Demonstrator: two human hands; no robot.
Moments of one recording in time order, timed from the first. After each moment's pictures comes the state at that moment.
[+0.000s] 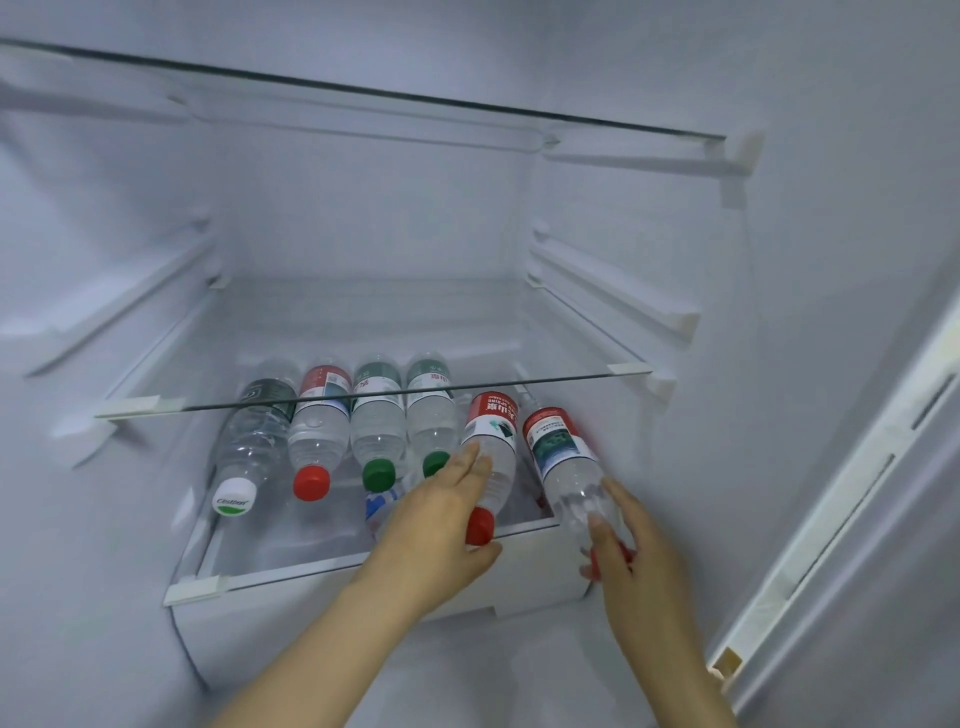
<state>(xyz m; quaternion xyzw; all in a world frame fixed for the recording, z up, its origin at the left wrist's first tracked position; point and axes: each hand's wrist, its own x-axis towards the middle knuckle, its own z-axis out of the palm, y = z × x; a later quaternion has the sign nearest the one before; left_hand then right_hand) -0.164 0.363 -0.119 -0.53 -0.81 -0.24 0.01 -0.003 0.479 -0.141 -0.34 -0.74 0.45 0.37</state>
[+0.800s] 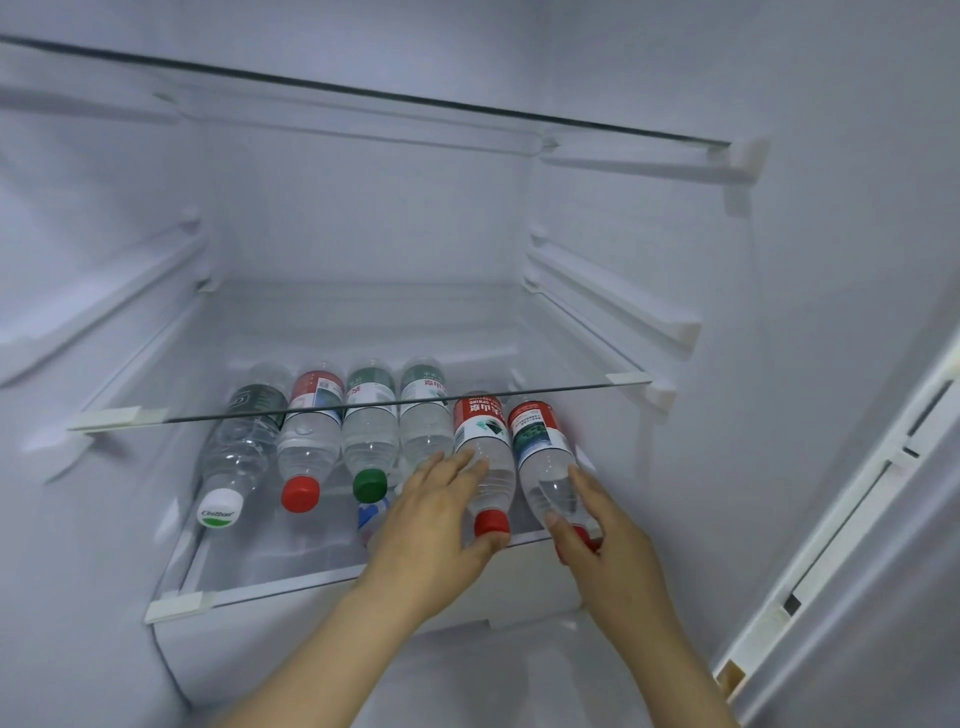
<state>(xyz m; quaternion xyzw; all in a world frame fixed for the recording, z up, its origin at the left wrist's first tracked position) -0.167 0.372 -0.124 -0.49 -0.82 -0.29 0.03 -0.025 0.498 -0.142 -0.32 -0.80 0.41 0.29</state>
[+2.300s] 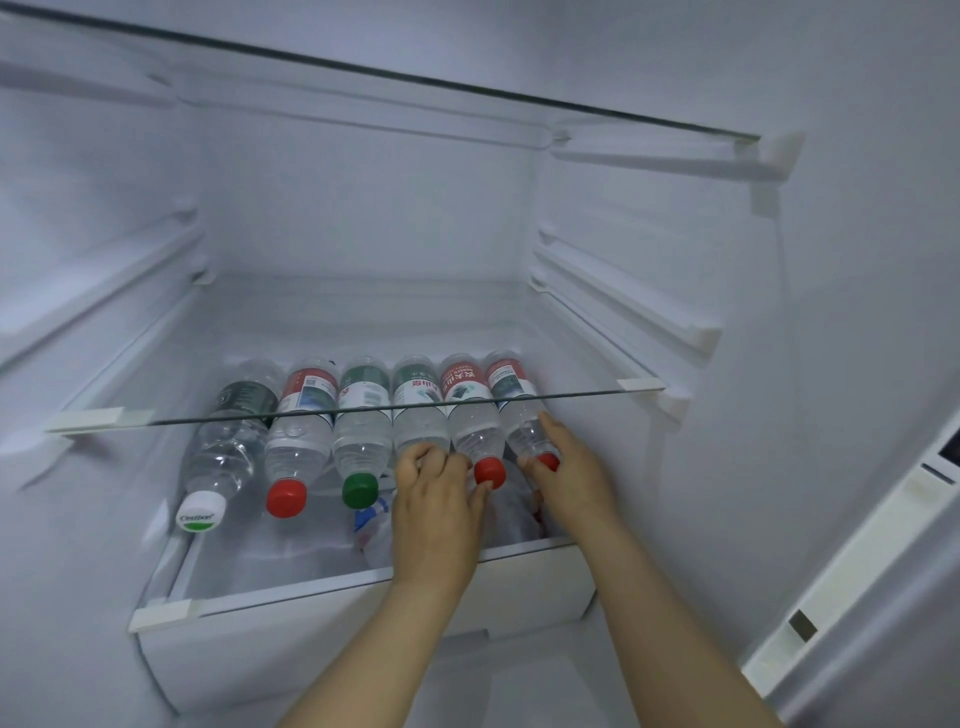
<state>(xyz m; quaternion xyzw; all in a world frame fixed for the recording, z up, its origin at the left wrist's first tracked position) -0.181 0.418 -0.156 -0.36 -0.83 -0.36 0.21 -0.113 0.557 -0.133 -0.33 -0.84 0.35 0.25</state>
